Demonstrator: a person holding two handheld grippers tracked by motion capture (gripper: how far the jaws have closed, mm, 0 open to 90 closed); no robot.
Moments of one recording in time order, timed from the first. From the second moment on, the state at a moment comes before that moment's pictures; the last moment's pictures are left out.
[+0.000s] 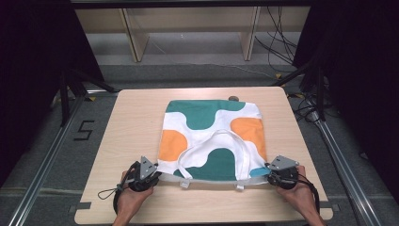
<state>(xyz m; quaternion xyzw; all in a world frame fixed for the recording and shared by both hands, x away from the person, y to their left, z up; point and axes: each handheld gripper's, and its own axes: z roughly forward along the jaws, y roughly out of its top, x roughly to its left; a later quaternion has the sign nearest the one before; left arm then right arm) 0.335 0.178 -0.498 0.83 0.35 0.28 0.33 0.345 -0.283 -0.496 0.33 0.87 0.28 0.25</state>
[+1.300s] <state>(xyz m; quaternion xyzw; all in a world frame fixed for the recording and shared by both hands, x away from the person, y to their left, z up) 0.332 0.189 -0.408 0.74 0.35 0.32 0.47 0.351 -0.285 -0.395 0.28 0.78 0.42 0.38</state>
